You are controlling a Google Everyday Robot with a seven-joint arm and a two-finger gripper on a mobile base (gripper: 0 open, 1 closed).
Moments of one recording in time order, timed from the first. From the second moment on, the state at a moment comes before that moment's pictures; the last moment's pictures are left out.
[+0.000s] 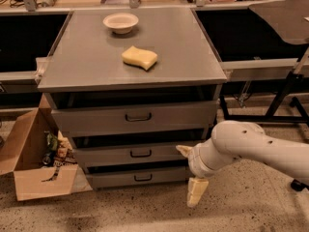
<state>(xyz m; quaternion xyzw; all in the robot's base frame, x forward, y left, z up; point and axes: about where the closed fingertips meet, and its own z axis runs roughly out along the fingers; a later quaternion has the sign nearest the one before) 0.460 -0.111 0.589 -0.72 0.65 0.10 0.20</state>
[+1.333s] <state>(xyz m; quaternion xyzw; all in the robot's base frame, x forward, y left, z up) 0.484 -0.075 0.361 -0.69 0.65 0.18 0.27</state>
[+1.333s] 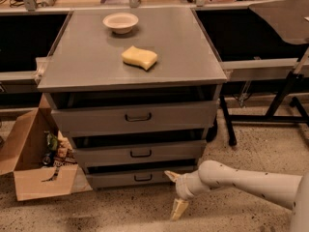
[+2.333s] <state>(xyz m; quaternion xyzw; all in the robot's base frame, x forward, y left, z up) 0.513 -0.088 0.304 -0.70 0.65 0.15 0.26</state>
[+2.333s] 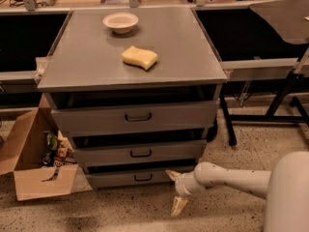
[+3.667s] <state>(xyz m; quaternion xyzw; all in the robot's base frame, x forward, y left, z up) 0.618 -0.110 0.200 -0.68 0.67 0.13 0.26</state>
